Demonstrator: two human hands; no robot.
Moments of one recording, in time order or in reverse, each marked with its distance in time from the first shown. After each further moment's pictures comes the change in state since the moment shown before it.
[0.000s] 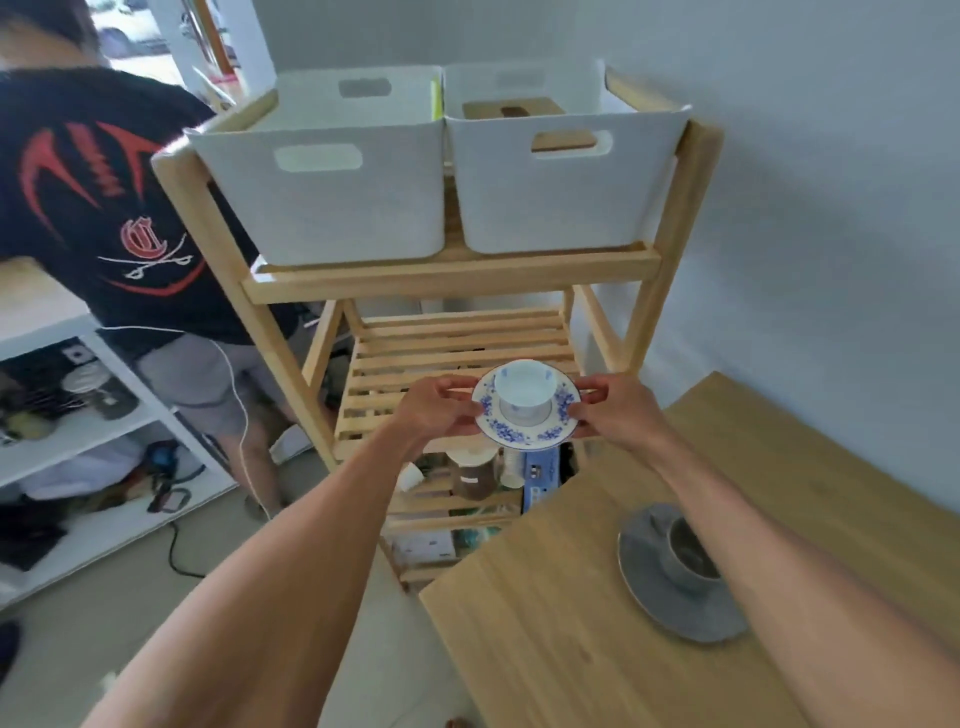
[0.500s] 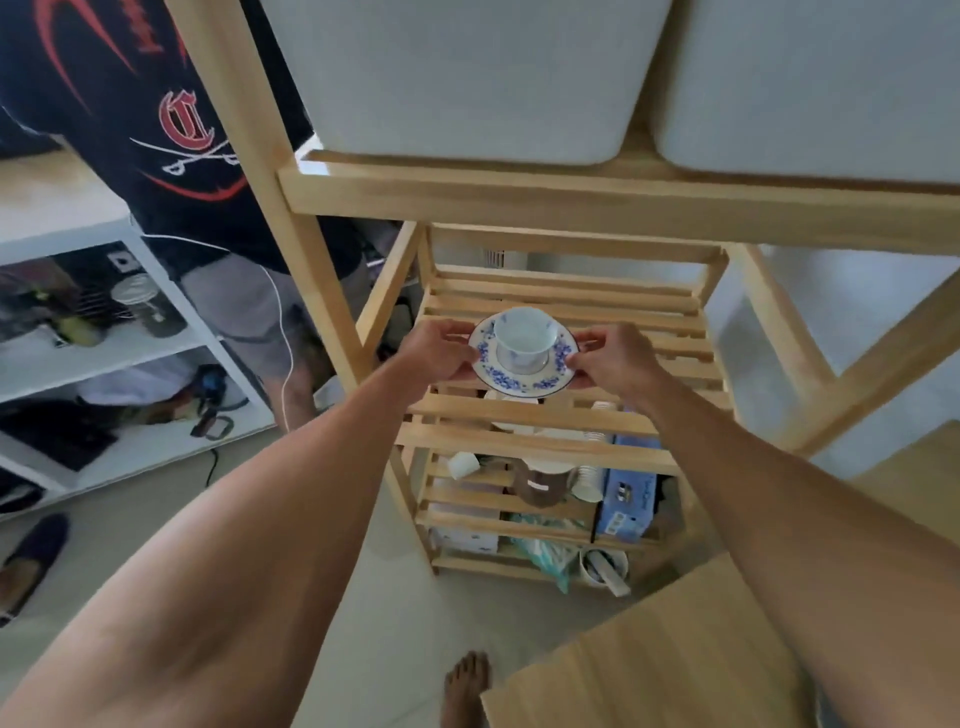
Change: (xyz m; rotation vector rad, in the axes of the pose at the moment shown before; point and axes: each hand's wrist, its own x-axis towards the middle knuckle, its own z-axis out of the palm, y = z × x) left_hand 0.136 -0.043 -0.122 0.047 0.287 -0.080; right_hand 0.187 -0.013 0.164 -0.092 -0.132 -0.063
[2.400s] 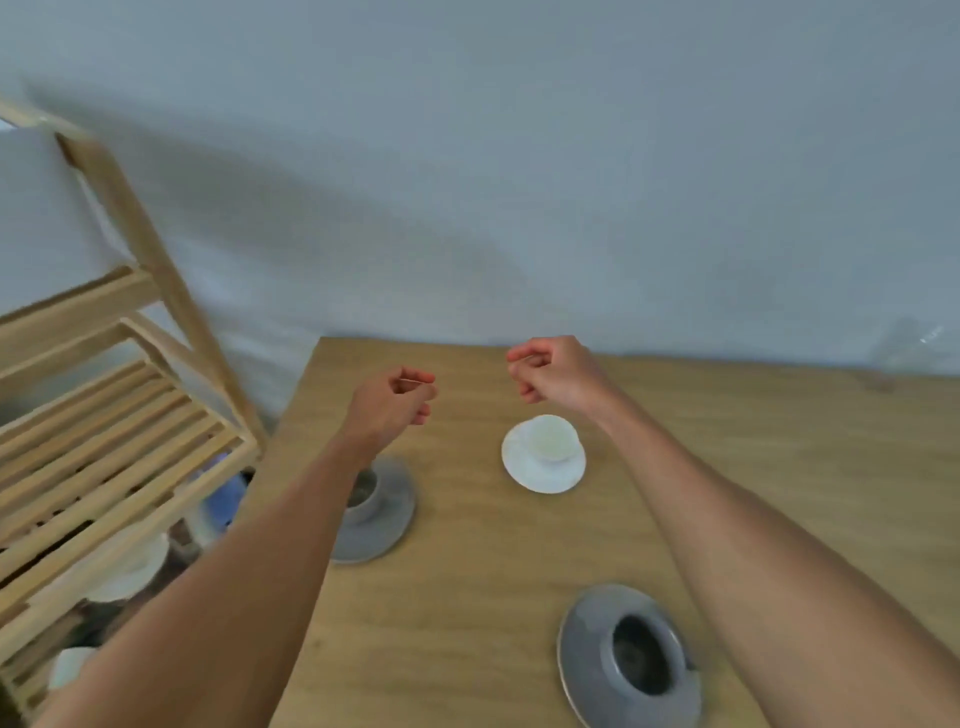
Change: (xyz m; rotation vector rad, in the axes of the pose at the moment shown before) left_hand -0.334 0.048 0.372 0.277 -0.881 0.462; right_hand -0.482 0.144 -0.322 0.145 0.827 0.306
